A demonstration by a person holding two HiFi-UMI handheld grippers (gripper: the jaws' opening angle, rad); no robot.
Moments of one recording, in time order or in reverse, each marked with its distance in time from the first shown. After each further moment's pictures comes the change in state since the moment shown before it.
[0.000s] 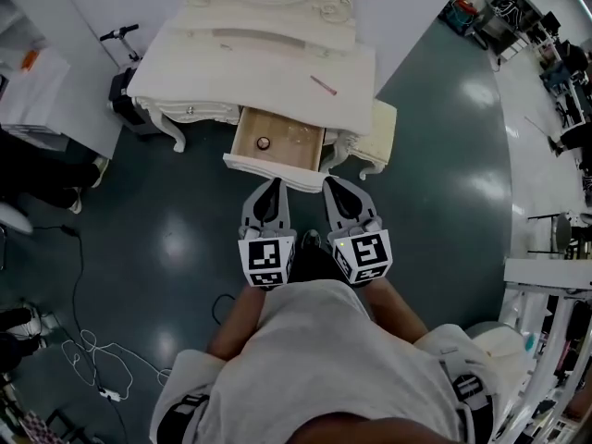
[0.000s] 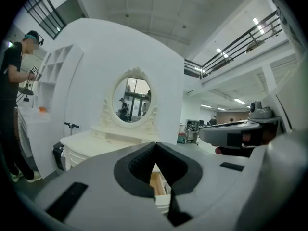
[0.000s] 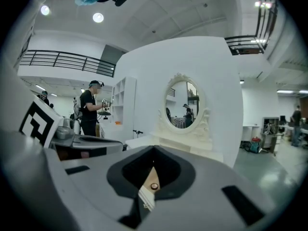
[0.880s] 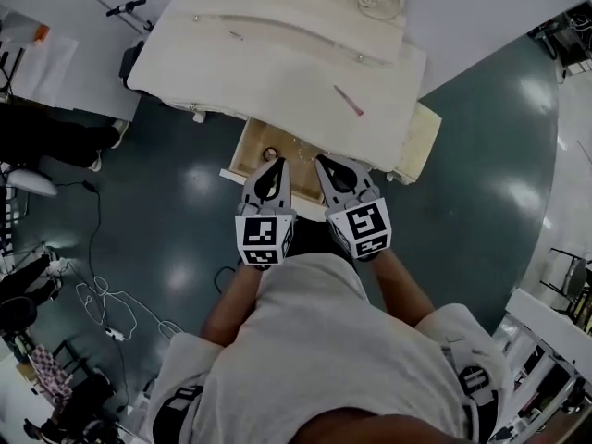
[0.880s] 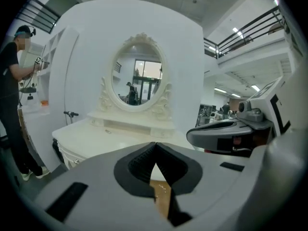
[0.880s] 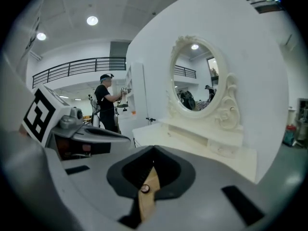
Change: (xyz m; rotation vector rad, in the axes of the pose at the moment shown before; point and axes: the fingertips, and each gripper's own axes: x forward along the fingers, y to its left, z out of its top) left arm 0.232 0.035 -0.006 -0.019 0.212 0.131; right arm 0.208 -0.140 -0.025 0.025 0.159 0.342
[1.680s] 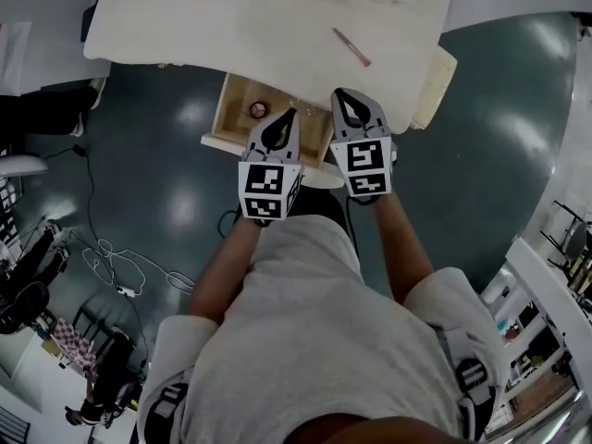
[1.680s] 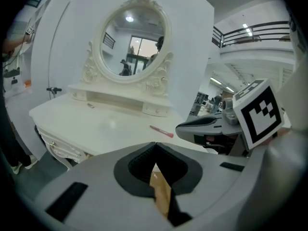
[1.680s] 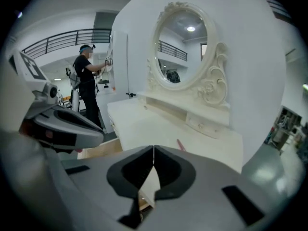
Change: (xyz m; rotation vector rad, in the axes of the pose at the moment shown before) left arm 0.110 0.008 -0.098 -0.059 0.263 -0.124; right arm 0.091 -0.100 -0.119 0.005 0.293 -0.190
